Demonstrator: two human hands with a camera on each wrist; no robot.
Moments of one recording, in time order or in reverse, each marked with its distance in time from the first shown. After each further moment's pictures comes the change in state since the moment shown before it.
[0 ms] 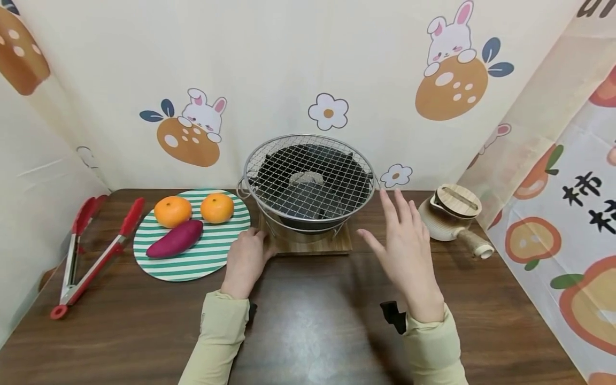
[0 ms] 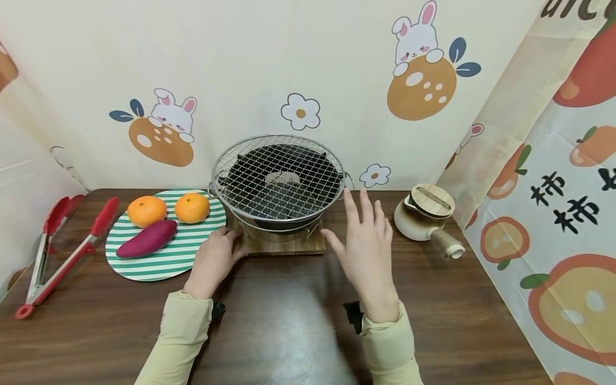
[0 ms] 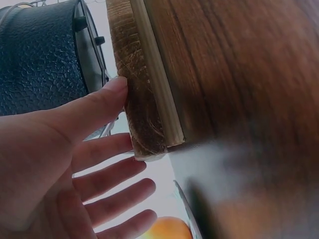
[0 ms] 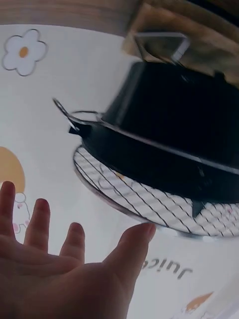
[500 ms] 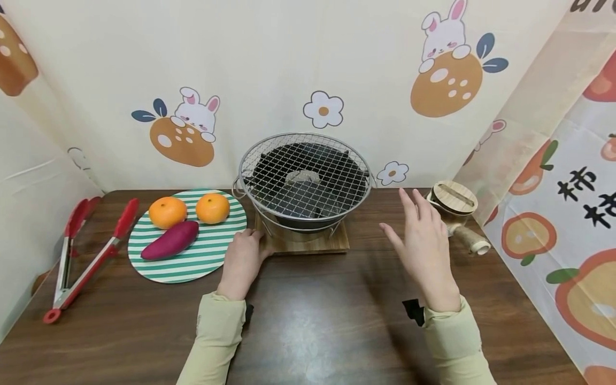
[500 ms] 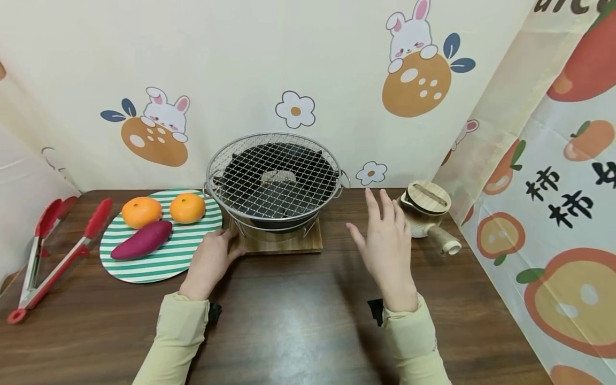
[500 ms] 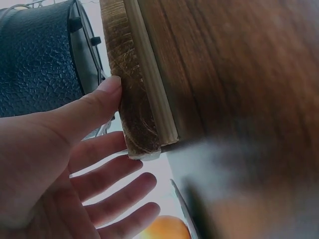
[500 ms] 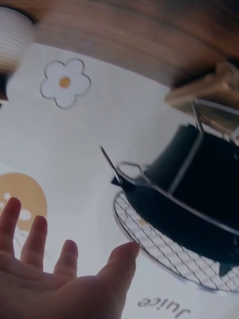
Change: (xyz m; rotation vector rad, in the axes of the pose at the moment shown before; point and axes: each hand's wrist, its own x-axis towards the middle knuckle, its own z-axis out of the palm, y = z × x) left_hand 0.002 0.000 0.002 -0.047 -0.029 -0.018; right_hand 0.005 0.046 0.005 -0.082 0.138 -0.012
